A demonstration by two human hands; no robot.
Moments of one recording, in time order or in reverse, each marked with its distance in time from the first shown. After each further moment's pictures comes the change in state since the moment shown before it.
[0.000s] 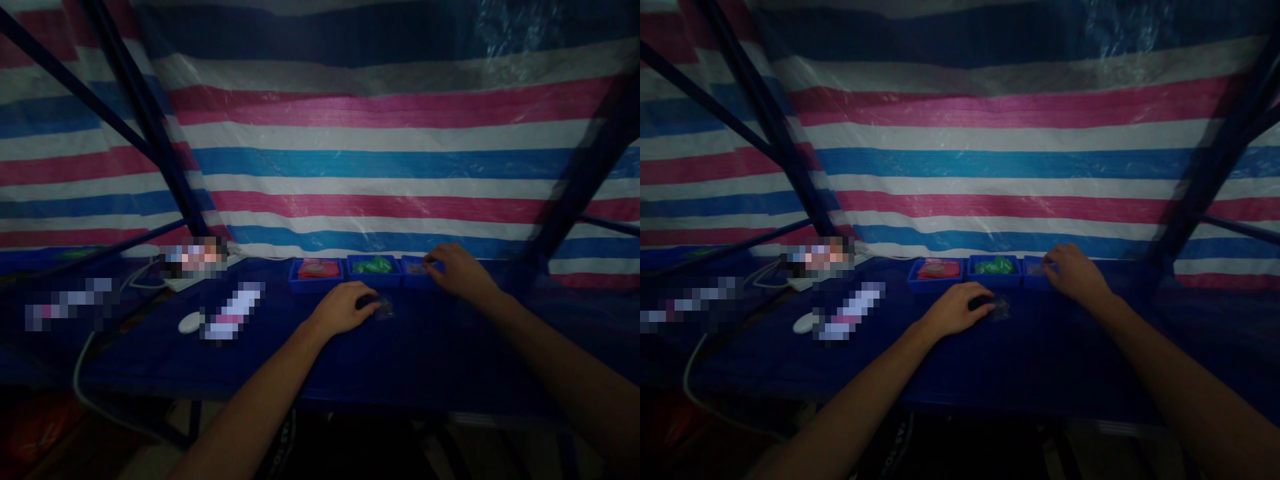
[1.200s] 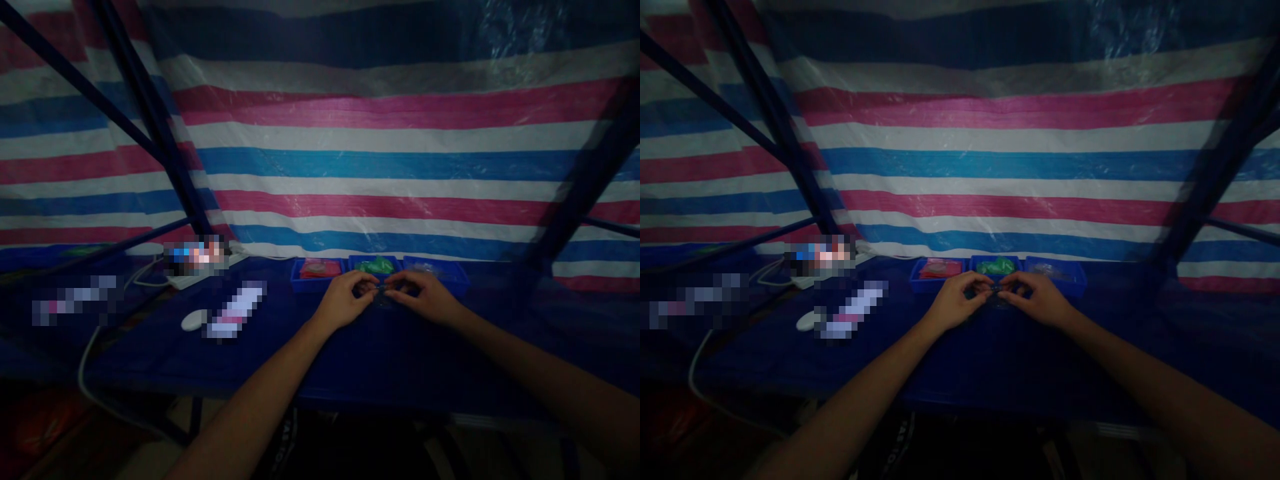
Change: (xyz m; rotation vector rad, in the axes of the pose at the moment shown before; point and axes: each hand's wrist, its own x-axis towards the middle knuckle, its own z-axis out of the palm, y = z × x) left_hand 0.008 0.007 -0.003 -0.338 0.234 -0.113; right_hand -0.010 -0.089 0.012 0.809 -0.173 0.061
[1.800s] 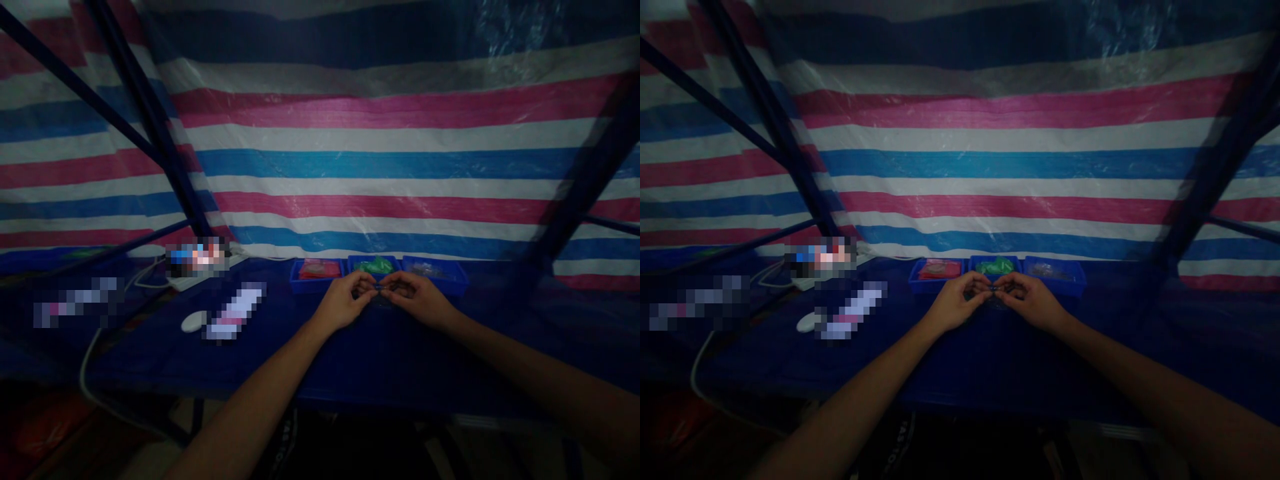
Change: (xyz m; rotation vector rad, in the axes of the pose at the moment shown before) left_hand -0.003 -0.006 0.004 -0.122 -0.046 -0.057; right_hand -0.002 0.001 0.020 0.380 0.006 0.116
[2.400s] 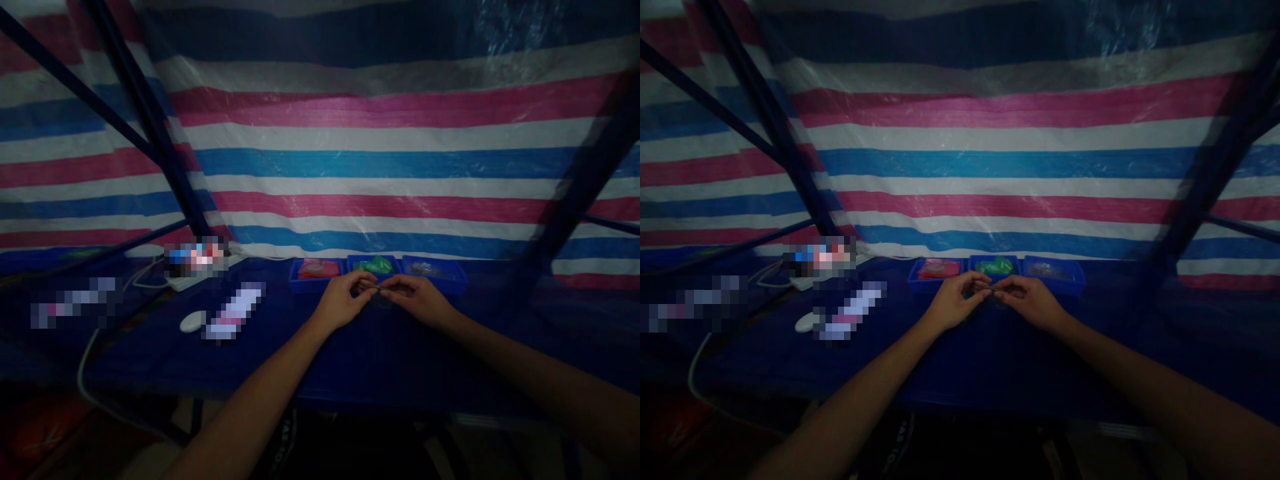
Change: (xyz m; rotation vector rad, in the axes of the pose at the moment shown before) left_hand 0.002 0.000 -0.001 -0.009 0.007 0.016; right_hand -0.001 -0.002 -0.002 -0.036 -0.015 0.024
